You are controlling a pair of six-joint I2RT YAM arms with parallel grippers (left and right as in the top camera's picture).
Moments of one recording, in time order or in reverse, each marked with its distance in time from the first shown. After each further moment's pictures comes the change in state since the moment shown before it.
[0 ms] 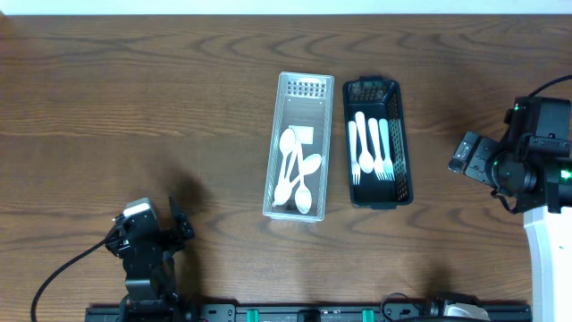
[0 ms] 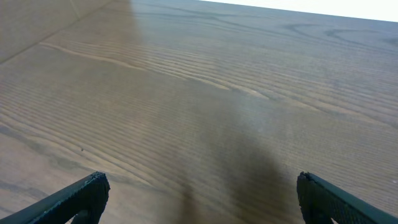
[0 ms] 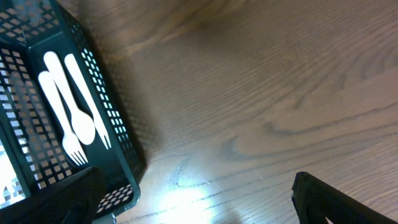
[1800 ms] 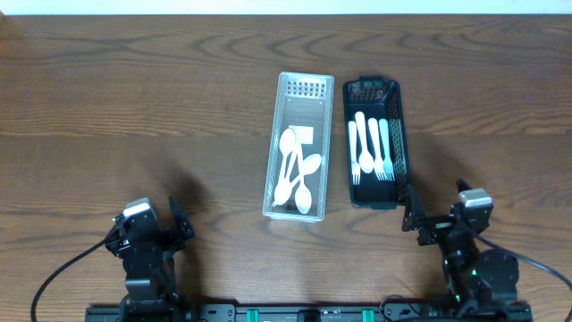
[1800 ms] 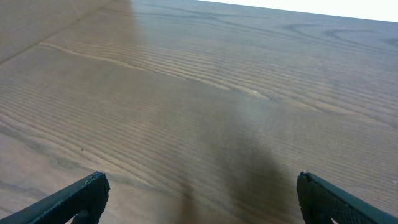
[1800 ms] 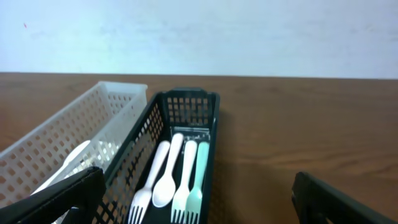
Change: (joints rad) left arm 0.000 0.000 0.000 0.000 0.000 0.000; right arm 0.188 -1.154 -1.042 0.858 -0.211 -0.221
